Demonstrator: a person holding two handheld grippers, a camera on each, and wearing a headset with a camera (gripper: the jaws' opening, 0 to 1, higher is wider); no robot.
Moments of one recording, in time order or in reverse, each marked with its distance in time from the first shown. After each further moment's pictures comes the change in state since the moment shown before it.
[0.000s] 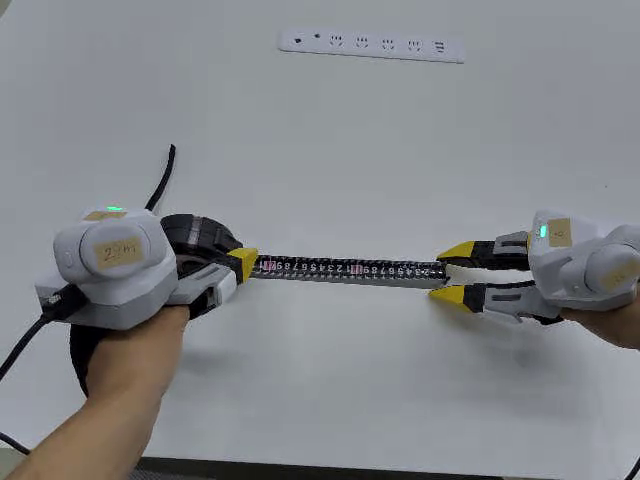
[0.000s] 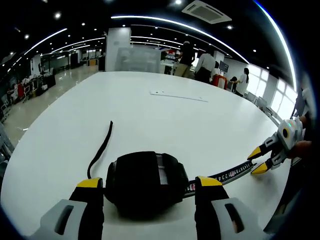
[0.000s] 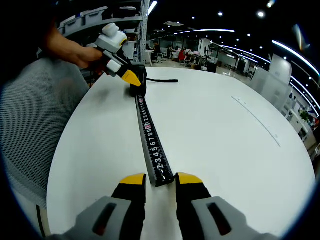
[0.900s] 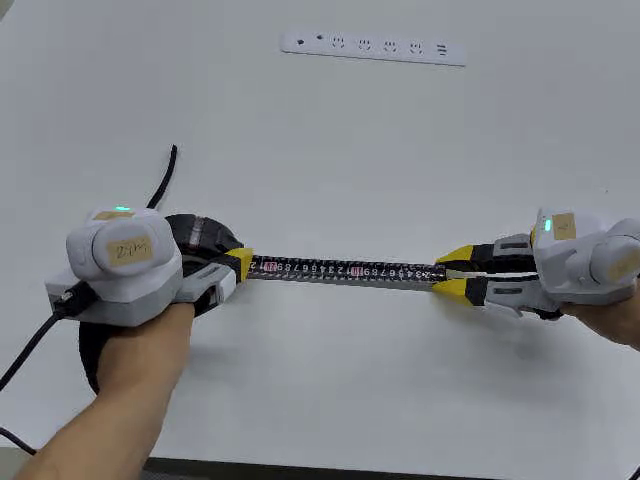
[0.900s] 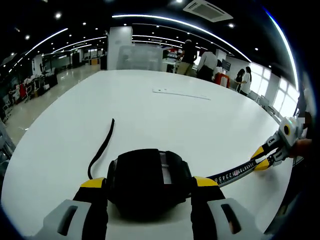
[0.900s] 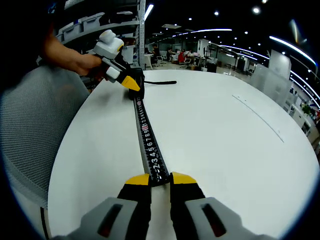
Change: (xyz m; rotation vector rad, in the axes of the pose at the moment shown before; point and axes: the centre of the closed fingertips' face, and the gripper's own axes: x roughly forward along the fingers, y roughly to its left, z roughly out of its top) left arm 0.004 0.003 -0.003 0.002 0.013 0.024; right arm 0.001 -0.004 -0.001 0.048 -0.030 0.029
